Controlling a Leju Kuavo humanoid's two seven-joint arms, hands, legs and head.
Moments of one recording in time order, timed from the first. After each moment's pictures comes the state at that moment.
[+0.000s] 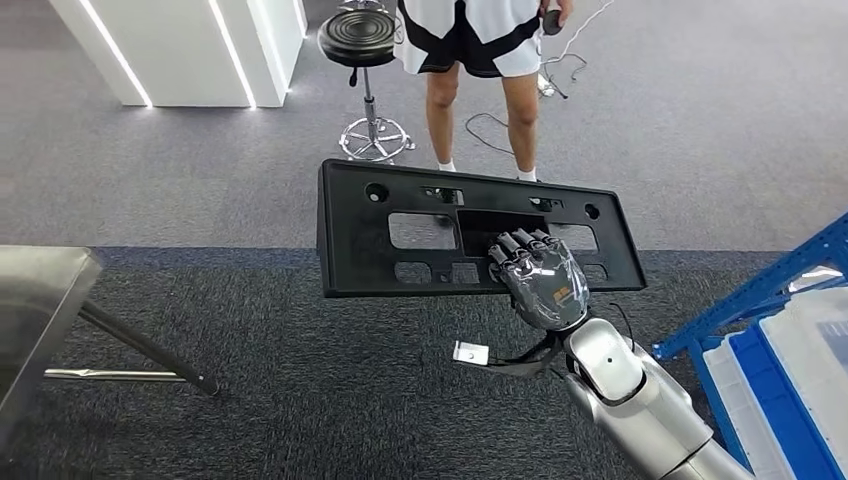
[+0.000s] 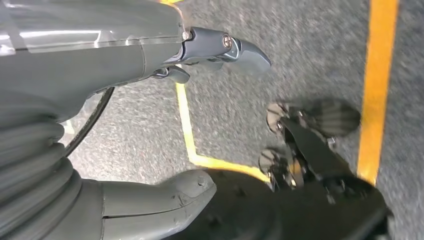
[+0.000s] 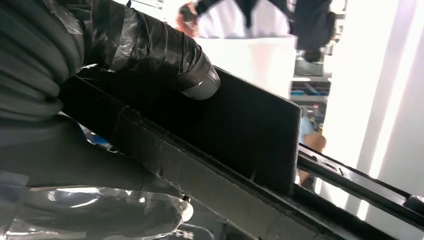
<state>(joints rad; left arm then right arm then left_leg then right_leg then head) -0.03 -0.08 0.76 -0.19 -0.70 -0.17 -0.08 -0.43 -0.34 0.65 -1.48 1.40 -0.60 -0.03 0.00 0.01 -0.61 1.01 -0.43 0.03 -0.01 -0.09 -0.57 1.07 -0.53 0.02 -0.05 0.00</state>
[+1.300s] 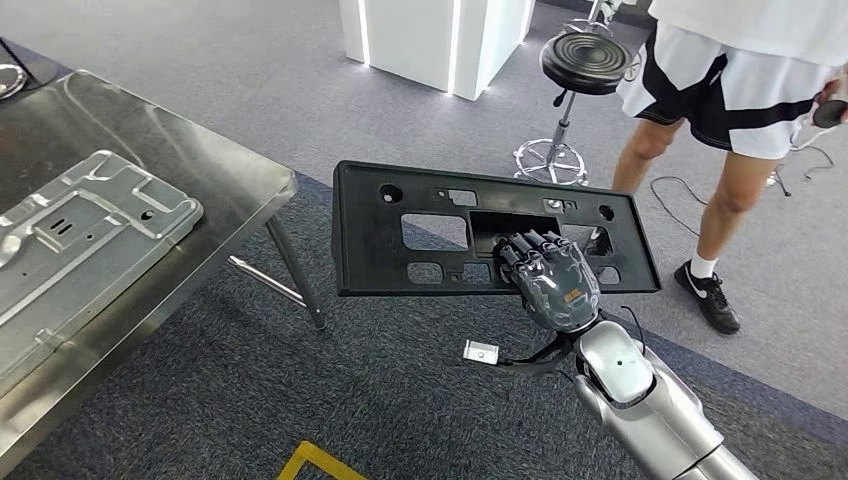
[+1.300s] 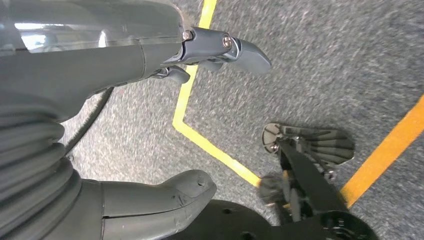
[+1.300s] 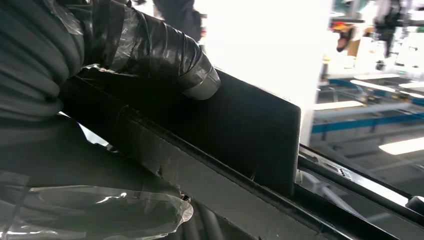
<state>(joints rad) -0.04 -0.08 0.74 -0.19 -0.74 -0.12 -0.07 -0.41 -0.35 0.61 -1.48 1.42 -0.59 -0.04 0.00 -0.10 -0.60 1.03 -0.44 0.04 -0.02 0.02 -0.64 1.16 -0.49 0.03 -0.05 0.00</state>
